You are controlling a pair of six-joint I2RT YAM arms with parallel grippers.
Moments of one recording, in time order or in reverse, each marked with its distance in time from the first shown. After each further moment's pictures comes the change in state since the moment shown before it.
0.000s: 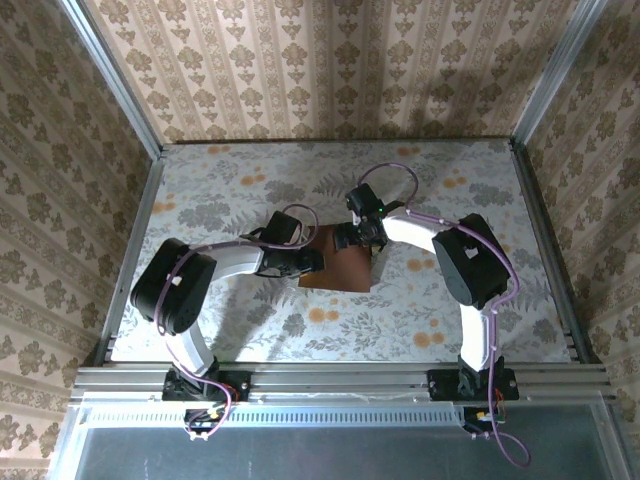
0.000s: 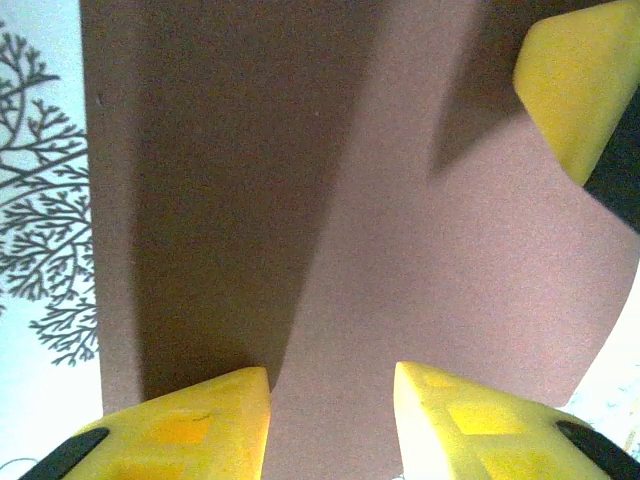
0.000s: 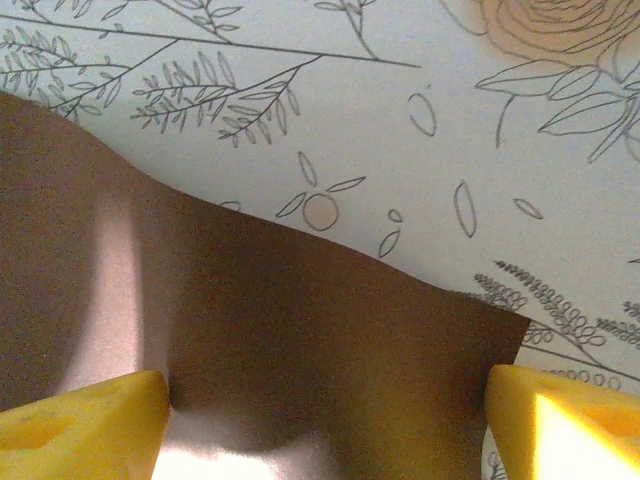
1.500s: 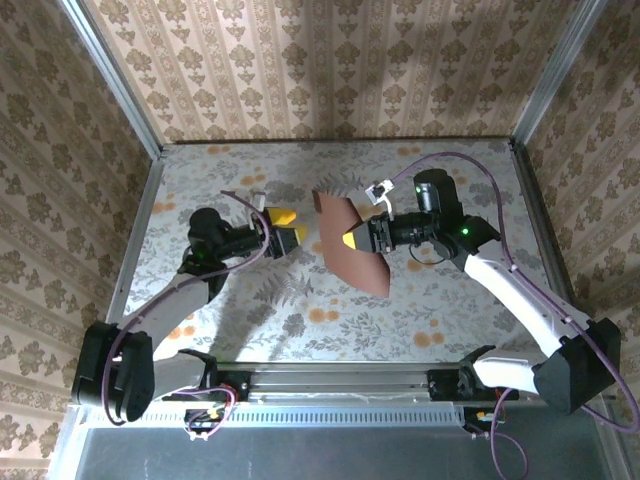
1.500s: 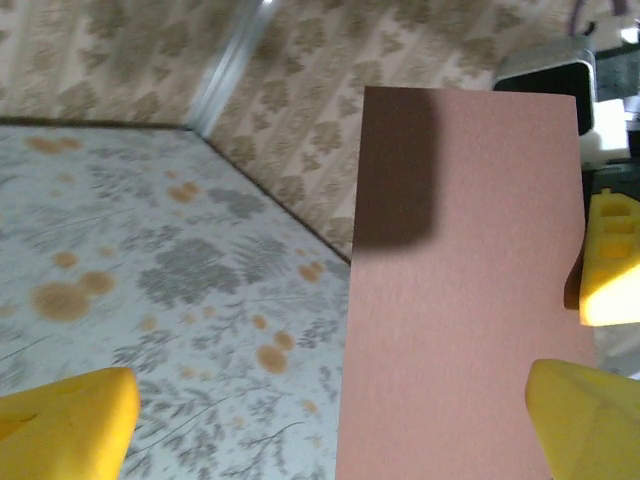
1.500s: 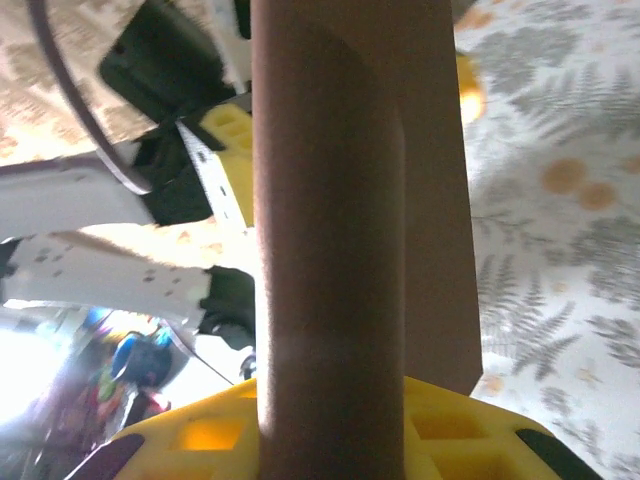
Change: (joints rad) left arm 0.234 -0.547 -0.296 0.787 0.521 0.099; right arm -0.071 -0.758 -0.222 0.052 -0.885 -0.075
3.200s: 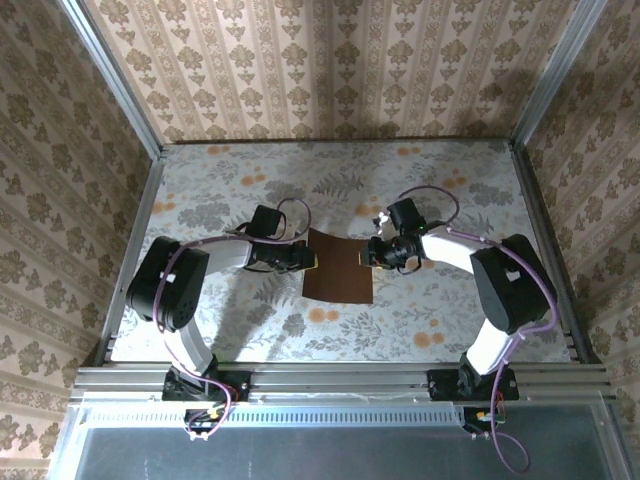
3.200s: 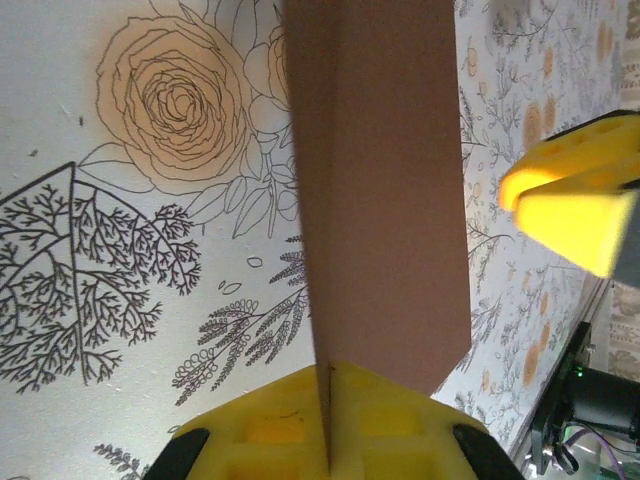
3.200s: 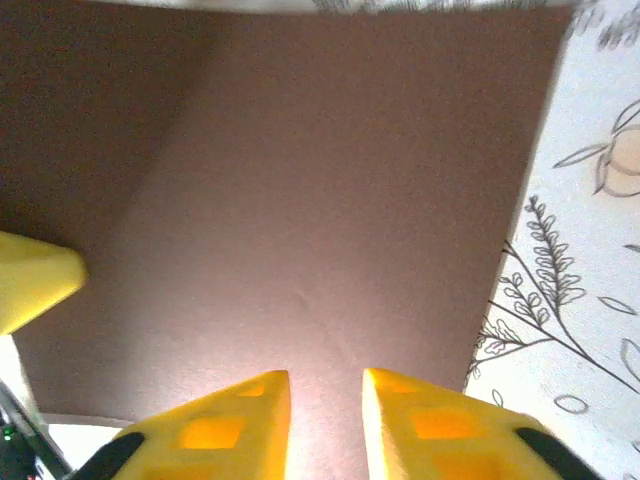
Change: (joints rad) left arm -0.116 0.549 0.298 -0.782 -0.236 0.113; right arm -0.082 0.502 -0.150 0.065 0.426 0.156
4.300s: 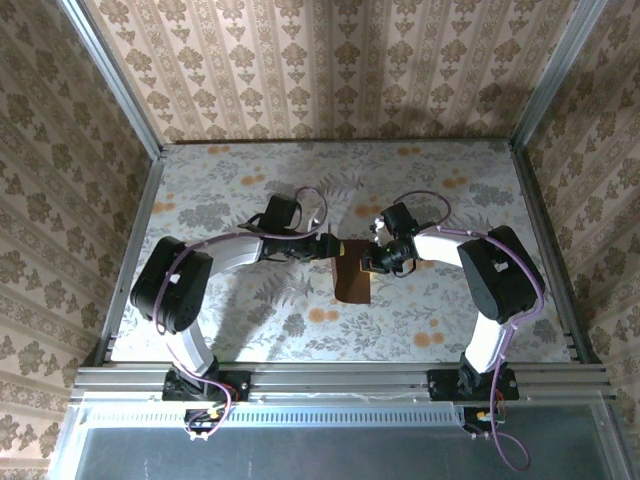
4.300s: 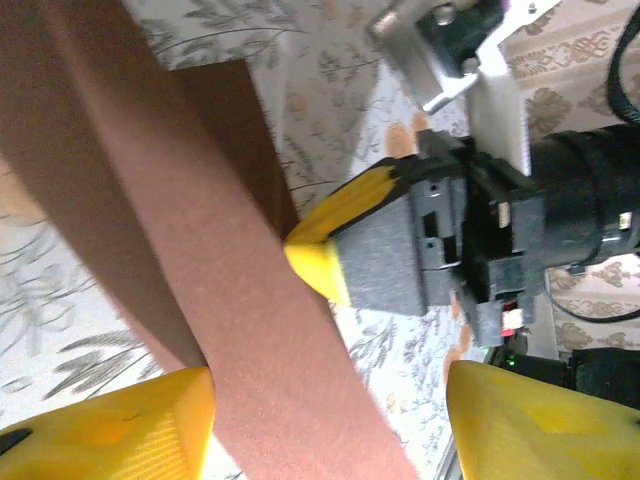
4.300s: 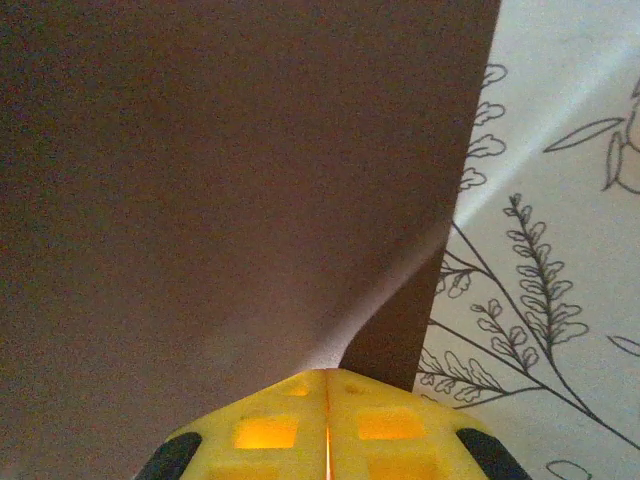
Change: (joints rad) left arm -0.100 0.010 0.110 0.077 0.065 -0.055; right arm 0.022 0.076 0.011 0.006 0.039 -0.002
